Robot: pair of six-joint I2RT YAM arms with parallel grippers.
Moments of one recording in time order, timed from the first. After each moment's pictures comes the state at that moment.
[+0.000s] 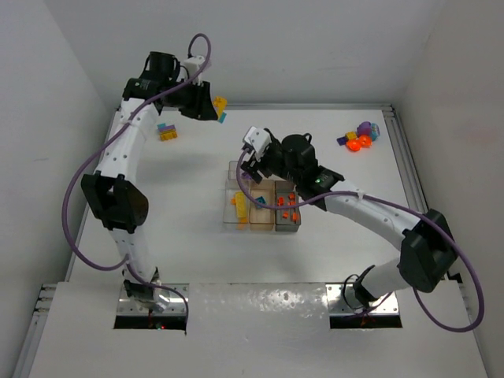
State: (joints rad) left arm -0.14 1.92 2.11 -0.96 0.55 0.12; right arm 0.72 1.45 1.05 0.12 -0.12 -0.39
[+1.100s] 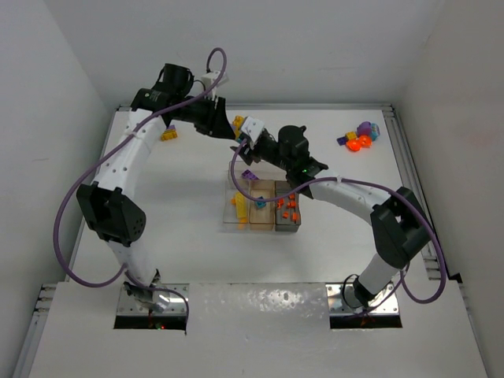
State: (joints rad) left arm -0.25 1.78 1.94 -0.98 0.75 0.07; right arm 0.66 1.66 1.10 0.50 -0.29 -0.41
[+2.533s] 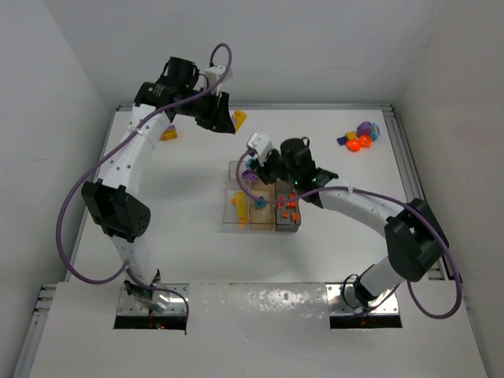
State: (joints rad) left arm -0.27 1.84 2.06 -1.03 0.62 0.09; right arm 0.66 1.54 0.93 0.26 -0.19 -0.38
